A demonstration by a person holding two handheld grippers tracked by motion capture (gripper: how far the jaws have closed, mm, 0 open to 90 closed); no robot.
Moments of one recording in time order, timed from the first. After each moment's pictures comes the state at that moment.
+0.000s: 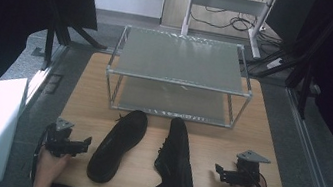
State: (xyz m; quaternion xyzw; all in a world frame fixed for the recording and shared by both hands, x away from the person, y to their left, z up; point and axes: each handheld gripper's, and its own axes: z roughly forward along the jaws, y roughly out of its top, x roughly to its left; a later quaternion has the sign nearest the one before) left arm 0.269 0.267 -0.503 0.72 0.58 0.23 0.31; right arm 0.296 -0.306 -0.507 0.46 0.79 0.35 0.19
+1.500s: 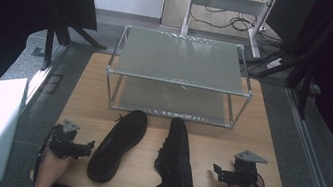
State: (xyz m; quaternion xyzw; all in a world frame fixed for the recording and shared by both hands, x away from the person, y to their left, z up) left arm 0.271 0.257 -0.508 0.75 0.55 0.22 0.28; right arm 0.296 -0.300 -0.509 0.45 0.80 0.35 0.19
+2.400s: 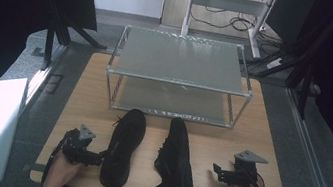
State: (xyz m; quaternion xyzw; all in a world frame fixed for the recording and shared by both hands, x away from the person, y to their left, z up) left arm 0.266 0.213 -0.507 0.81 0.48 0.19 0.27; right arm 0.296 -0.299 -0.508 0.45 0.79 0.36 0.19
